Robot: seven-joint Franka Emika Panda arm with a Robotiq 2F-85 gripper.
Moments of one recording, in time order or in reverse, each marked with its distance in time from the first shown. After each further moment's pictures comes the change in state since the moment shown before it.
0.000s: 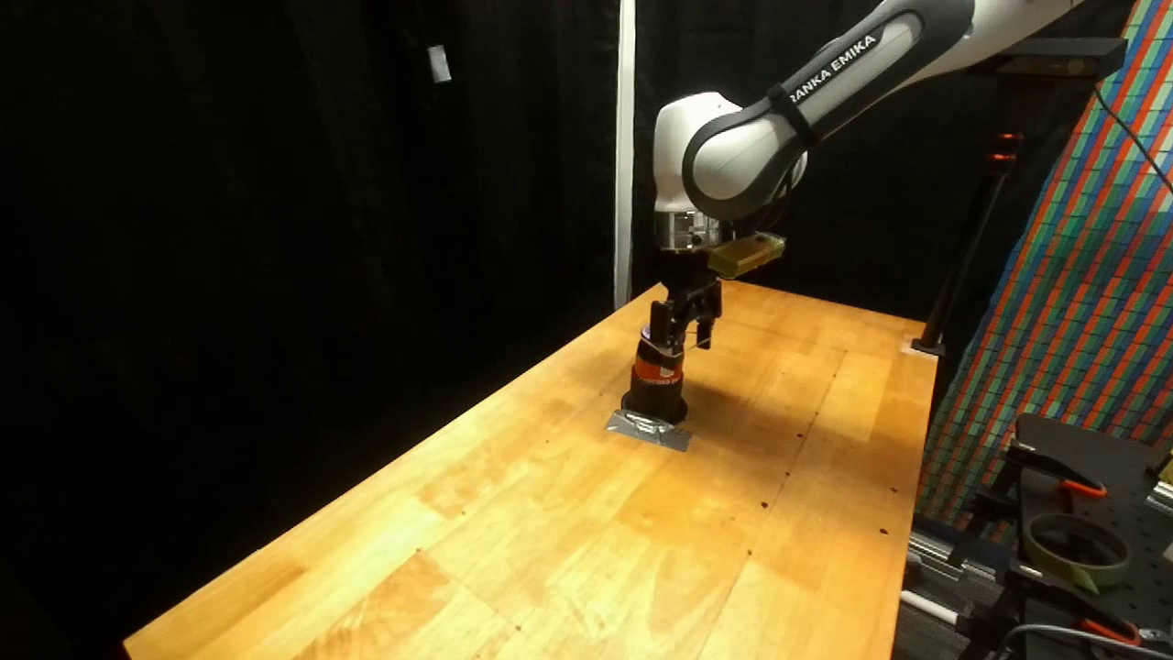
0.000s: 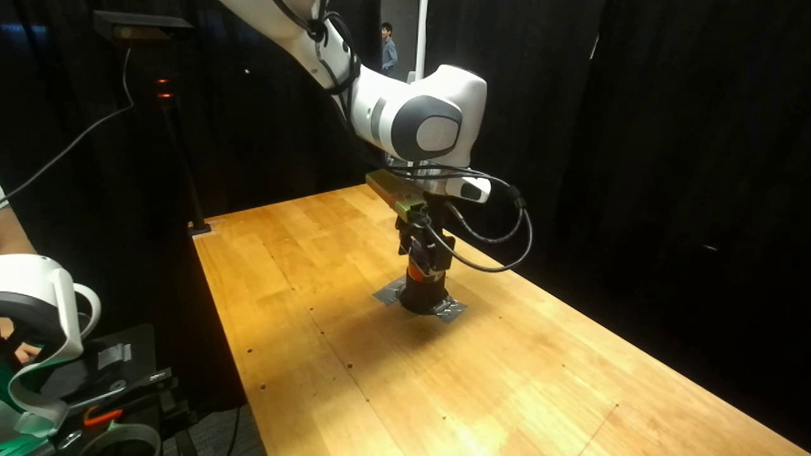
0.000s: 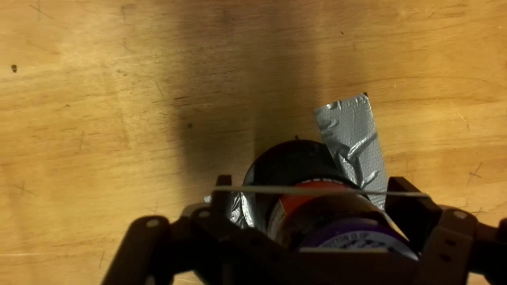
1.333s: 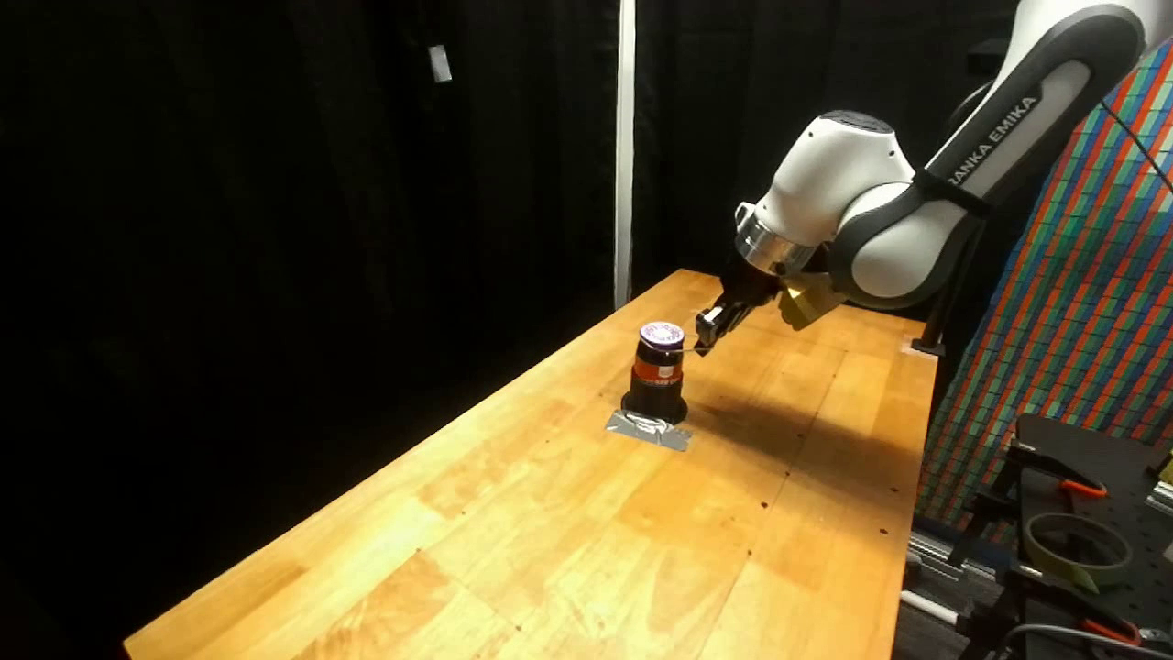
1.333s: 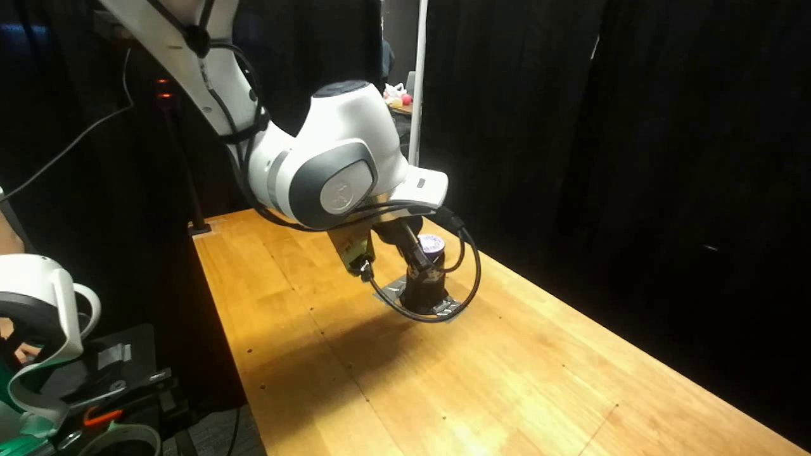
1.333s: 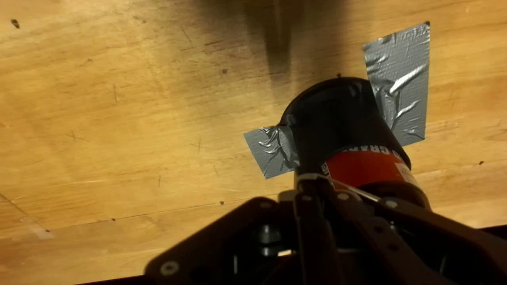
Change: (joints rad) arm 0.126 -0.228 -0.161 -0.584 -0.191 0.900 0.222
